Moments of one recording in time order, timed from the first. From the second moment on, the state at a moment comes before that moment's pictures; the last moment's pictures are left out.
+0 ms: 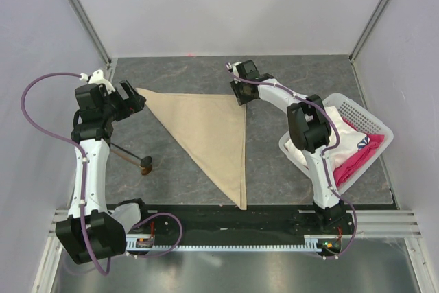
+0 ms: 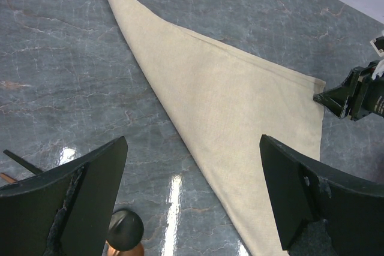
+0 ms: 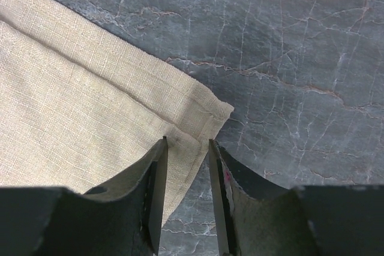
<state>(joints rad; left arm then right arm) 0.23 1.07 1.01 -0.44 0.27 -0.29 0.47 2.33 1.88 -0.47 0.04 -0.03</state>
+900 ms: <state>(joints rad) 0.23 1.07 1.01 -0.44 0.29 -0.30 0.47 2.32 1.88 -0.48 0.04 -0.03</state>
